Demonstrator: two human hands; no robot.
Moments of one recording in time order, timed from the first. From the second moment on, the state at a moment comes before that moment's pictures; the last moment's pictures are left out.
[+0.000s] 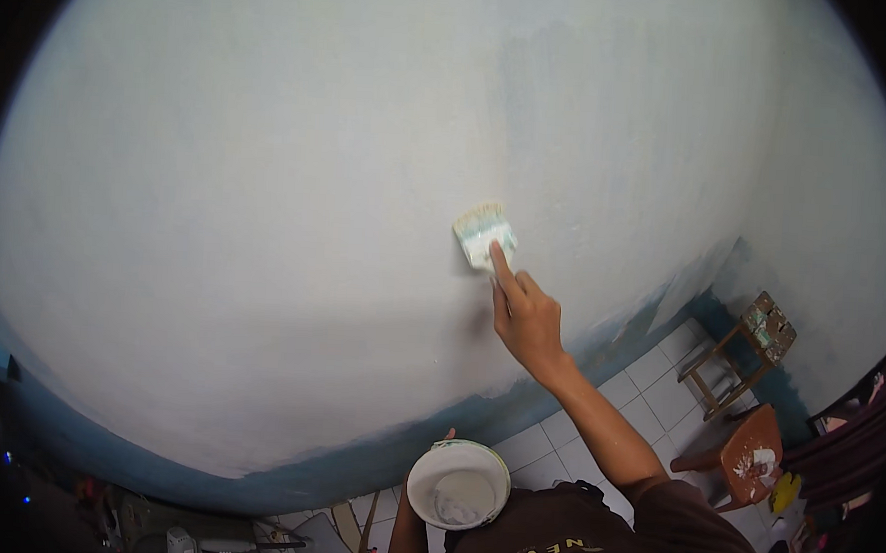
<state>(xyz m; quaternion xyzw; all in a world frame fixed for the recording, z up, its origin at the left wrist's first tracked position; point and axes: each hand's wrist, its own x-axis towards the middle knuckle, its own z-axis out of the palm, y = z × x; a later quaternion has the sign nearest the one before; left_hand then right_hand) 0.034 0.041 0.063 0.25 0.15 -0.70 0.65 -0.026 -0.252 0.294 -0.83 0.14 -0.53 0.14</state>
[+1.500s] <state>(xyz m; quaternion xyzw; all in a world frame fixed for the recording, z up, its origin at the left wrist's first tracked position) 0.023 0.056 0.032 0.47 0.14 -0.53 0.70 0.077 -0.243 0.412 -0.67 0.03 -0.38 0.64</state>
